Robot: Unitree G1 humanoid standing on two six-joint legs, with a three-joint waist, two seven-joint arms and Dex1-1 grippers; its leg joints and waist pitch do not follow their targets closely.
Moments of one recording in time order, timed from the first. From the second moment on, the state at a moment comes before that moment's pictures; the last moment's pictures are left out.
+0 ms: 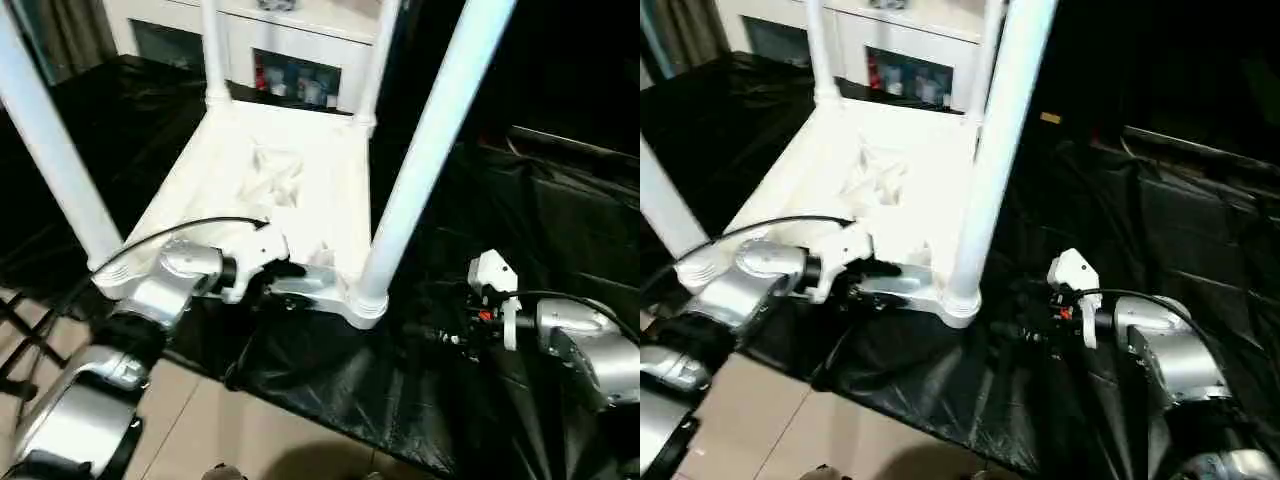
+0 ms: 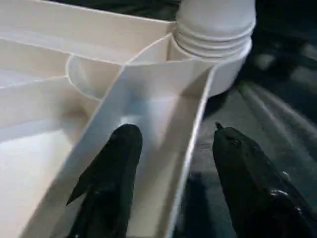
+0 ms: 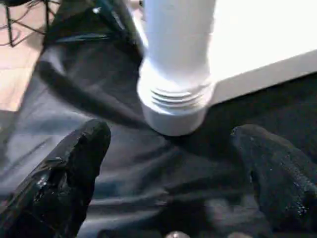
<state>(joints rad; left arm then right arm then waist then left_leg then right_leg) -0.72 0.40 -0.35 0.81 -0.04 -0.02 -1.21 -0.27 -0.58 0.12 0.26 0.25 0.25 1.19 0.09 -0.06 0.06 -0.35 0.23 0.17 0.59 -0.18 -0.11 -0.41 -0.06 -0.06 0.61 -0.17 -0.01</state>
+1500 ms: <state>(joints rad) -0.66 0.37 -0.30 0.74 0.03 0.02 -1.21 -0.35 -0.42 0.16 0.27 0.19 0.25 0.98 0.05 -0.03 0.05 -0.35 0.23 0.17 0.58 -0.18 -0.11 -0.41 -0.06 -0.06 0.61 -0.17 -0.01</state>
